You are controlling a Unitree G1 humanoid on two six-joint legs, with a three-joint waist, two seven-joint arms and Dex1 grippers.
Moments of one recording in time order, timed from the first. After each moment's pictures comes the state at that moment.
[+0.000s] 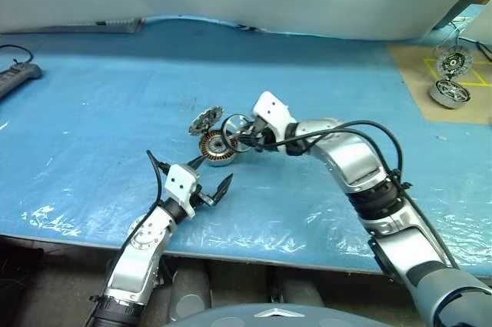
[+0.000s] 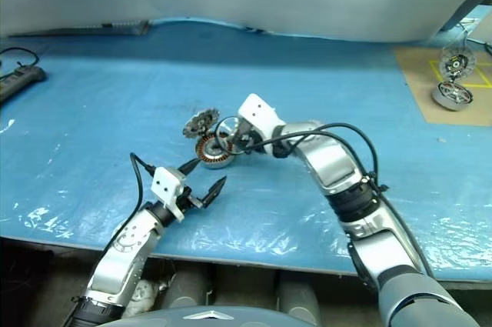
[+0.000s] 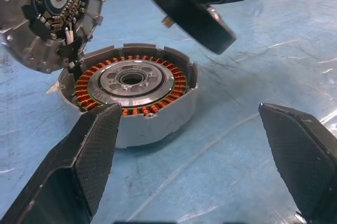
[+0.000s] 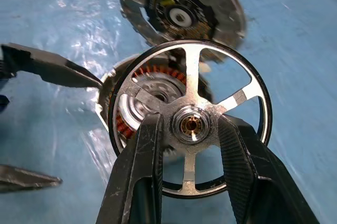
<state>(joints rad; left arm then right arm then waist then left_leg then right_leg) 0.10 0.22 -0.12 -0.15 -0.15 -0.02 -0.48 -0.72 -0.35 0.39 -0.09 0.14 0.82 0.71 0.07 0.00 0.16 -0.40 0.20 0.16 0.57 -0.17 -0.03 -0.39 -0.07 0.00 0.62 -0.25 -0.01</state>
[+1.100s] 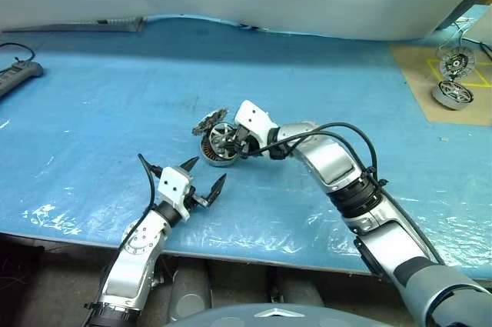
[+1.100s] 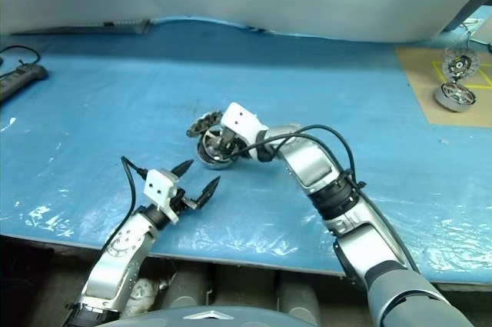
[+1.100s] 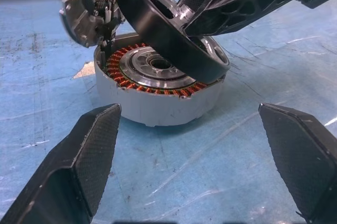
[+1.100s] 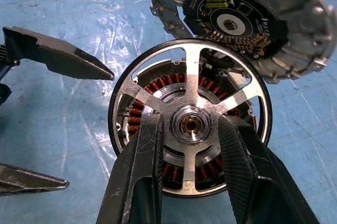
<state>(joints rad) 0.13 0.22 -0.09 -0.17 -0.16 -0.02 -0.46 -0.73 -0.29 0.45 0.03 0.07 0.73 0.73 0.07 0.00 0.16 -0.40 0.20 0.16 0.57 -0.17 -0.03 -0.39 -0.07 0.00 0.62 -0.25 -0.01</state>
